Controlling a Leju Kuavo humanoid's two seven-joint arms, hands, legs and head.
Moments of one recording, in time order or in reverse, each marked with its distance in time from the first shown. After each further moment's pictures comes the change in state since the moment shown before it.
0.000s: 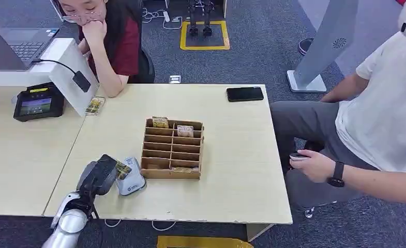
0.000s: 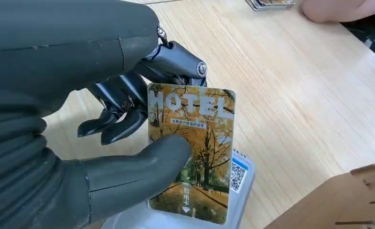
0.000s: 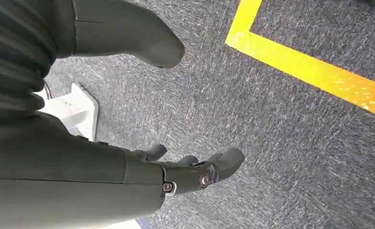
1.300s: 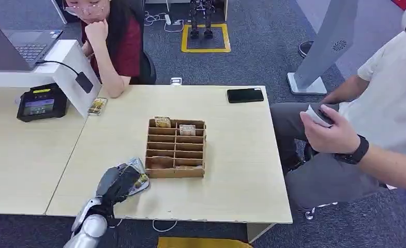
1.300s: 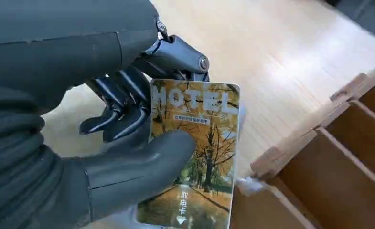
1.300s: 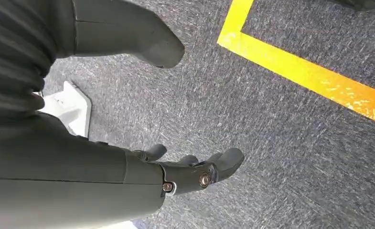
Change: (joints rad) left arm -0.004 -0.085 -0.063 0.133 -0.057 -0.019 -0.090; right arm -0.012 0.008 0.011 -0.002 0.001 0.002 0.001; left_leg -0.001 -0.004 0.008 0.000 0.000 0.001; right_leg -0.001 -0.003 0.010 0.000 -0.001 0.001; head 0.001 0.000
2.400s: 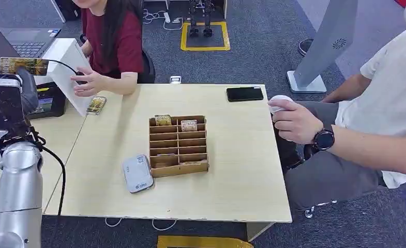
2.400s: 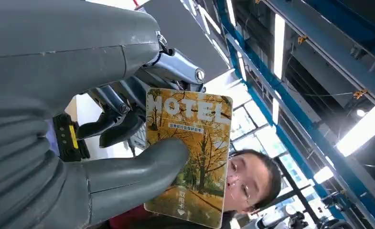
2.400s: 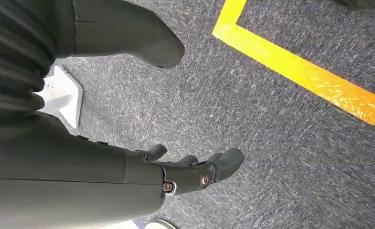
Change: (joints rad) left arm -0.399 0.168 0.196 -0.256 0.160 0.354 -0.184; right arm -0.004 -0.002 0.061 0.000 -0.001 -0.013 -0.022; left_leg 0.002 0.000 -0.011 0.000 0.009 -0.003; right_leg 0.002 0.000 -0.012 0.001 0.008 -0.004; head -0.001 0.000
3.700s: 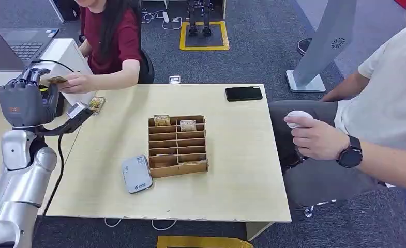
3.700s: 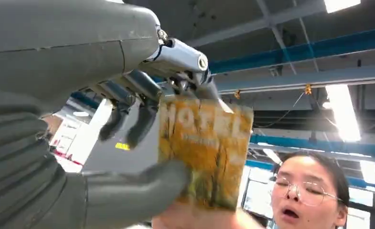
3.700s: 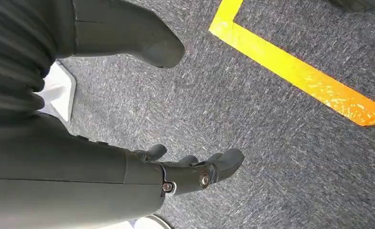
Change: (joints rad) left arm -0.059 0.084 -0.092 0.322 -0.768 0.309 0.060; right arm -0.007 -0.019 0.037 0.000 -0.006 0.027 -0.024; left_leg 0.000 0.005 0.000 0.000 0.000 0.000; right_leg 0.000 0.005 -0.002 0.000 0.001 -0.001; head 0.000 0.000
